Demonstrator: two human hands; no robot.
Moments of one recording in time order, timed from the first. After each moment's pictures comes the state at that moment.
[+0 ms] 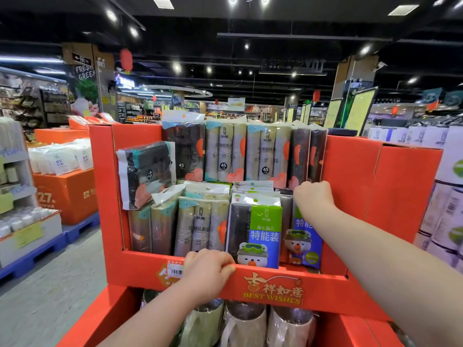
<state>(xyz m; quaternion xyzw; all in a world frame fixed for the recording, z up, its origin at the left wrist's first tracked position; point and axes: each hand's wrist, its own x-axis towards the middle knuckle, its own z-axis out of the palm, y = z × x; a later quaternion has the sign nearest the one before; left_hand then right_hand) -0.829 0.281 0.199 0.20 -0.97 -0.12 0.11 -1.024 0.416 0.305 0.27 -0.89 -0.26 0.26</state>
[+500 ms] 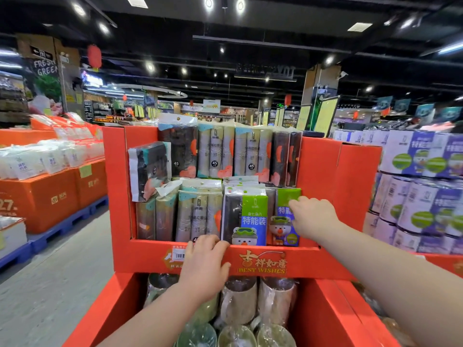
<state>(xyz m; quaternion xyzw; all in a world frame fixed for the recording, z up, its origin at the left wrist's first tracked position) -0.790 0.295 0.183 0.13 -0.97 -0.06 0.20 -0.931 0.477 0.286 0.28 -0.92 -0.14 0.24</state>
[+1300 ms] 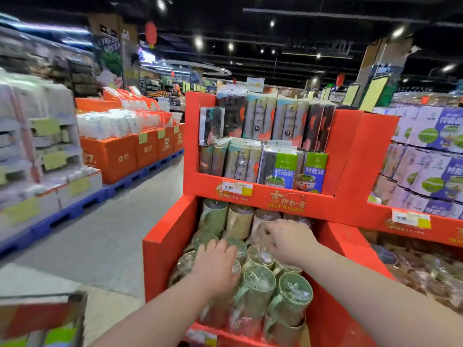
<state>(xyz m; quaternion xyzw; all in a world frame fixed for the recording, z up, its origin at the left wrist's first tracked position) -0.611 0.374 0.128 0.20 -0.98 0.01 0.02 -0.732 0.500 0.199 0.47 -0.87 -0.06 0.10</state>
